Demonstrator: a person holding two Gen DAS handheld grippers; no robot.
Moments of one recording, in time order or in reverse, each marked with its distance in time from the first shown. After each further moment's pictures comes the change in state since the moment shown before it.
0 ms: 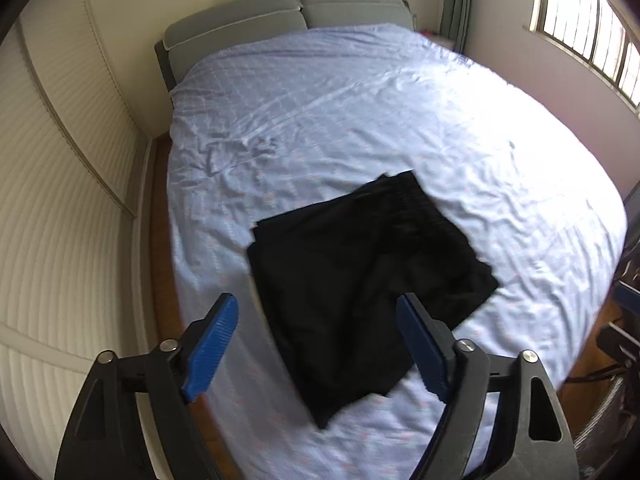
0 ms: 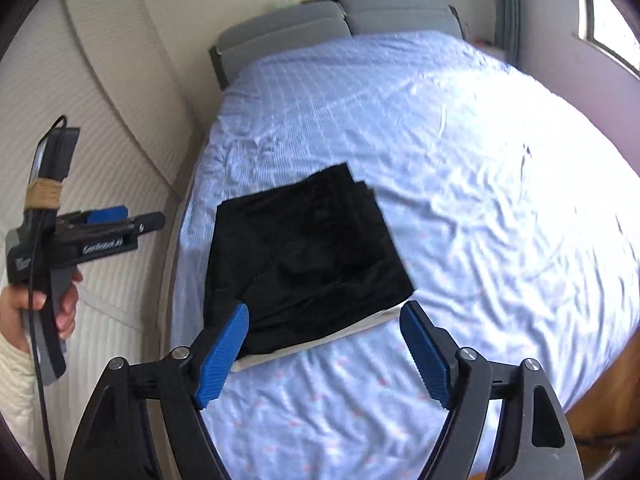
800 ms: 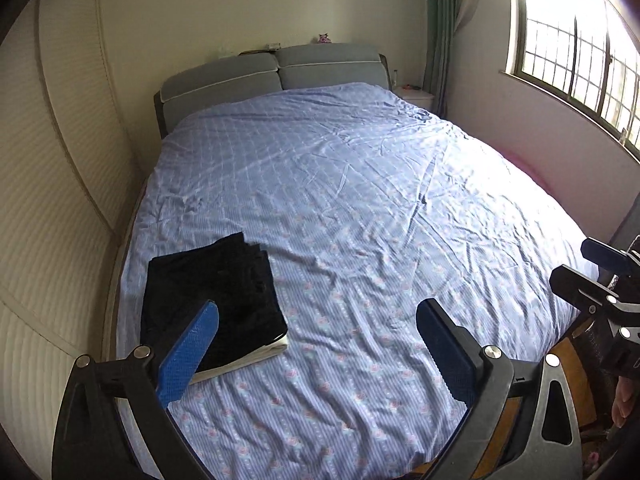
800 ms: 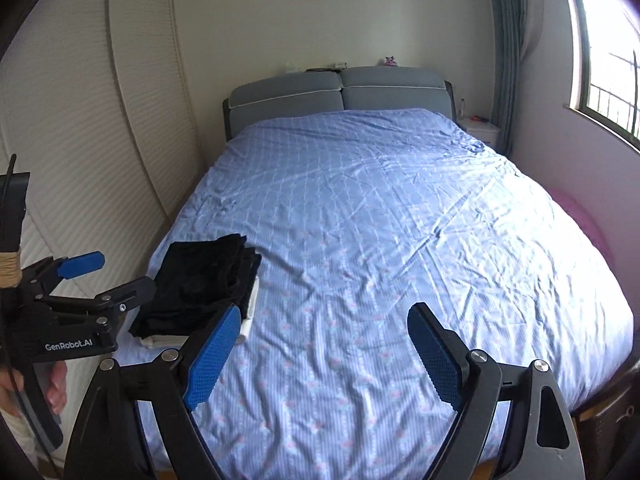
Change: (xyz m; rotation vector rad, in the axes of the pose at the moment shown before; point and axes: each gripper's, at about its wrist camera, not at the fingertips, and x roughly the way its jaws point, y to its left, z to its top) left arm -0.104 -0.318 0.012 -0.049 -0.204 0.030; right arm -0.178 -0.251 0.031 -0.154 -0.211 -0.008
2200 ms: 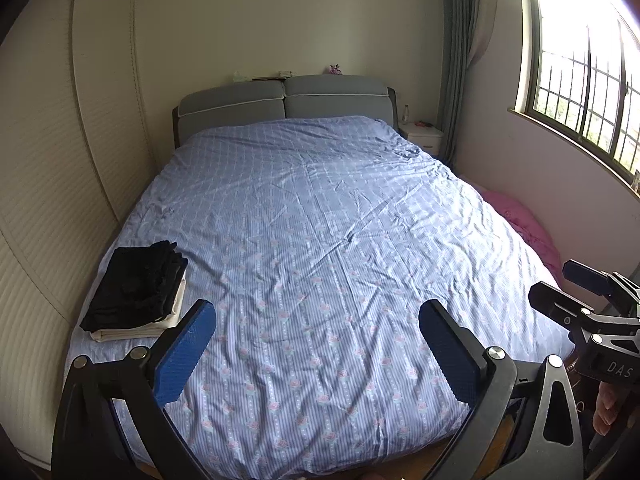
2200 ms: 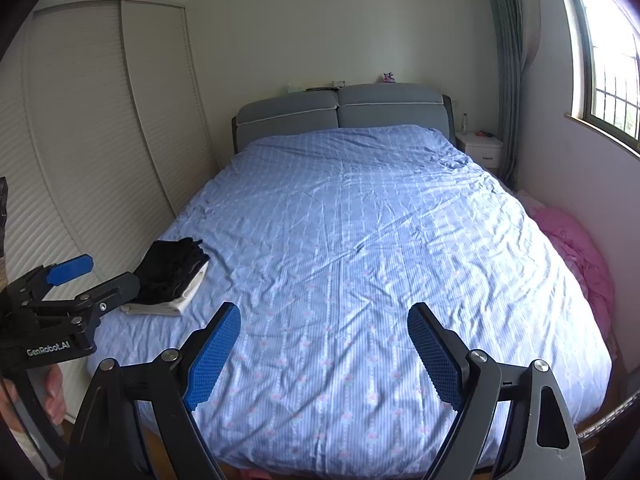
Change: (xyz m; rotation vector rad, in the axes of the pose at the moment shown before) left arm -0.048 -0.313 0.027 -0.158 -0.095 0.111; right arm -0.078 -0.321 0.007 -0.072 -0.043 0.142
